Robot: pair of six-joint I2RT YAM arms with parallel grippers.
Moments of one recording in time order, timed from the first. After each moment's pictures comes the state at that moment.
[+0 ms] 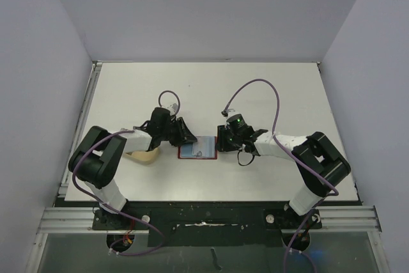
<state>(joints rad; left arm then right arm) -0.45 1.72 0.73 0.25 0.42 -0.83 0.65 1.63 0.77 0.00 -0.08 0.46</state>
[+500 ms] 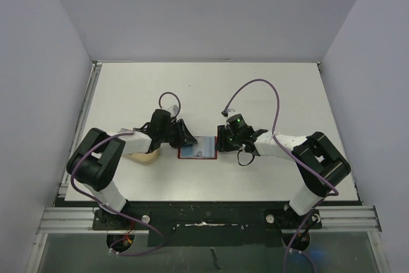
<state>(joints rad) -0.47 1.69 0.70 0.24 0.40 -0.82 0.65 1.63 0.77 0.00 -0.08 0.46</state>
